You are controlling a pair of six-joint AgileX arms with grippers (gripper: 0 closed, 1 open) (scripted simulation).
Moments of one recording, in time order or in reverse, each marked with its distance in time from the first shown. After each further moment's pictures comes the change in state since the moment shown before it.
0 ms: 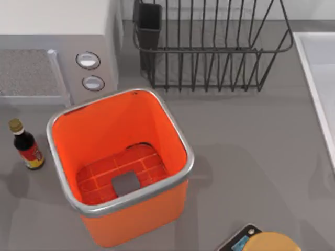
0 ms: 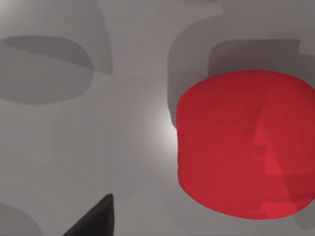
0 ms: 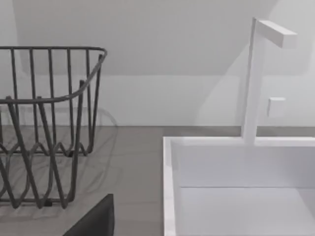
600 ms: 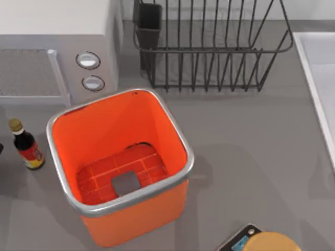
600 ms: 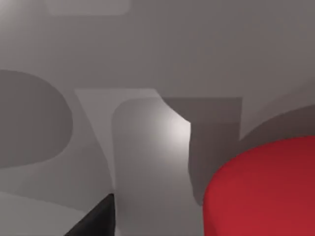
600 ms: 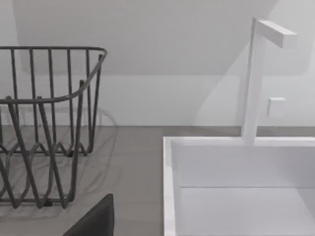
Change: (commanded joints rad) left arm -0.001 0.114 -0.122 0.236 0.000 0.001; right arm 0.000 0.000 0.000 0.000 0.000 0.000
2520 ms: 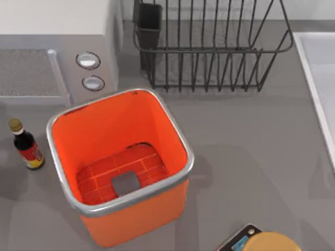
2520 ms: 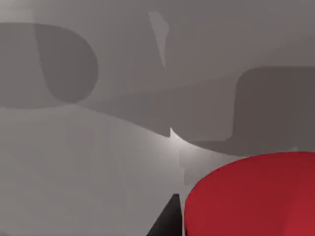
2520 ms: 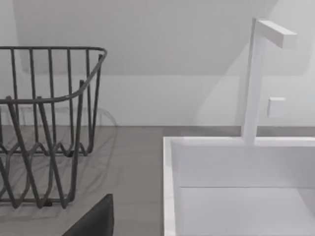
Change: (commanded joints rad) left arm 0.013 -0.084 0.047 -0.128 -0.028 -0.024; right arm 0.000 0.000 0.000 0.000 0.000 0.000
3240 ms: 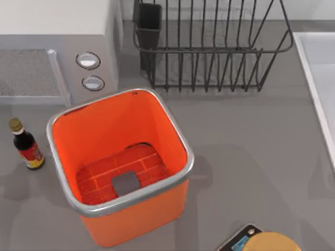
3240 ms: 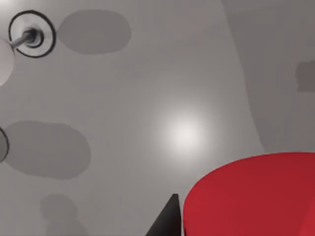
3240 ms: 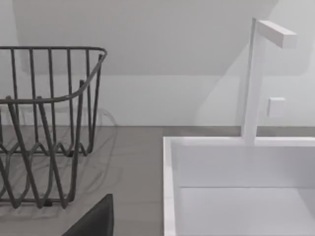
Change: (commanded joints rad) left arm -0.012 -0.093 0.371 -0.445 0.021 0.011; right arm 0.000 0.000 0.000 0.000 0.000 0.000
